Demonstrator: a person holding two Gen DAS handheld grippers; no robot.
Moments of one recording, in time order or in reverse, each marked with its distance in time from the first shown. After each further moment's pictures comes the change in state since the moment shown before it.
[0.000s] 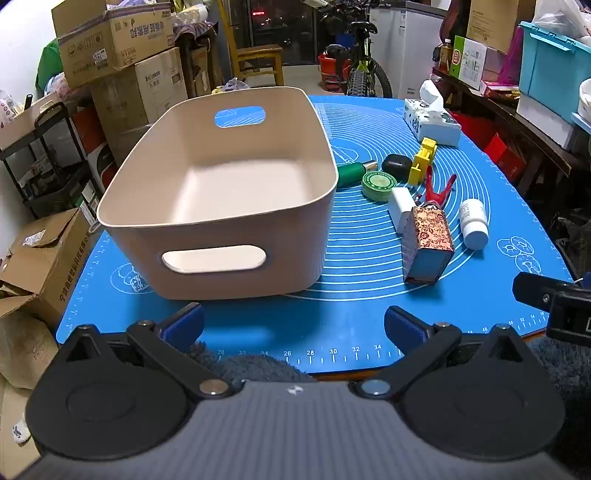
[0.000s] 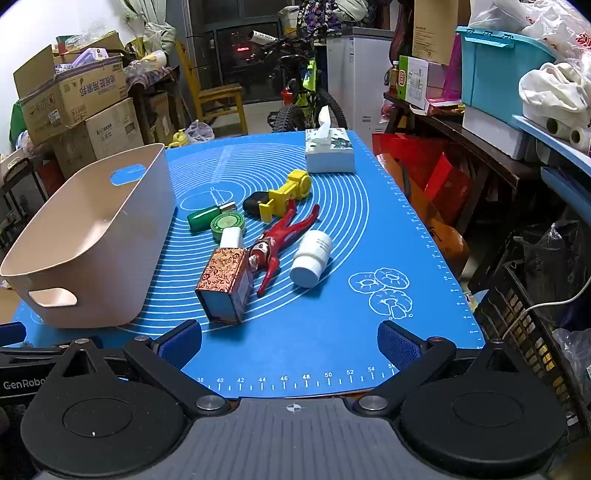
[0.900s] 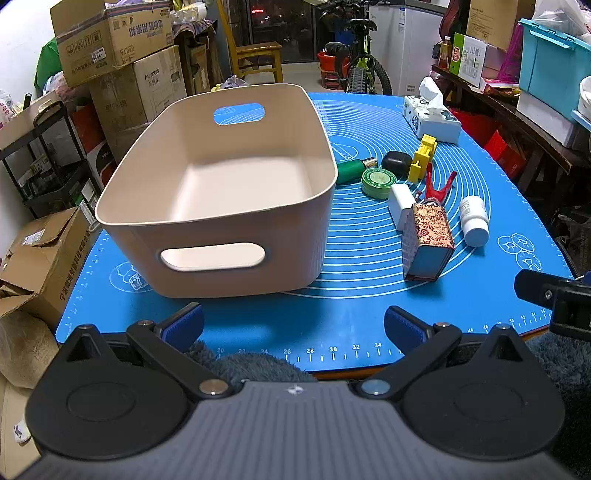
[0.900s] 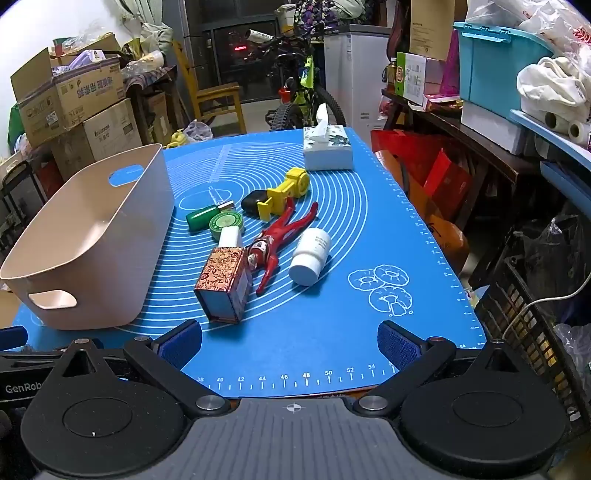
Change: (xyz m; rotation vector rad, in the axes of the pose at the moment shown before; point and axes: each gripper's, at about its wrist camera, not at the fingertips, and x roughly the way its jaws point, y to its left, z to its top) left arm 0.000 0.000 0.000 0.003 0.009 0.001; right arm 0.001 -0.001 0.000 0.010 0.004 0.004
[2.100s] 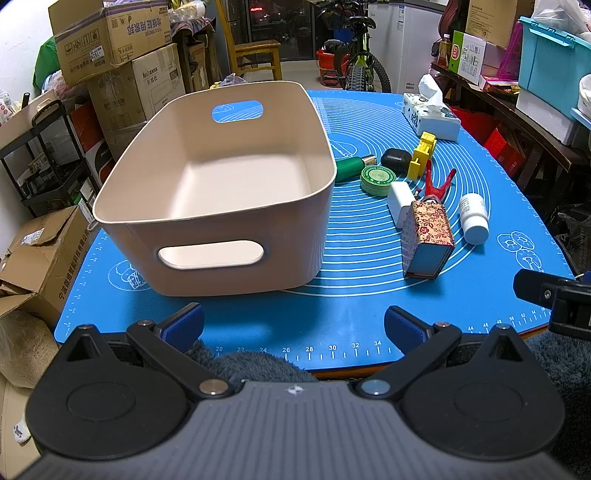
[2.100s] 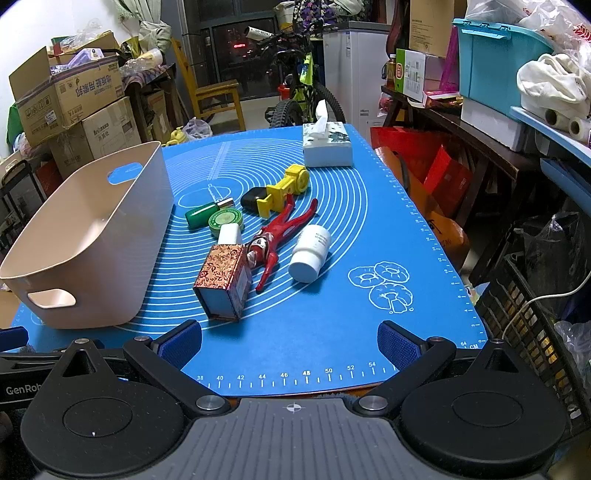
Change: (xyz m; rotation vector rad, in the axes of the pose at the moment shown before) left arm 0.003 -0.002 -0.001 0.001 0.005 0.000; right arm 0.005 -0.001 -0.002 0.005 0.008 0.001
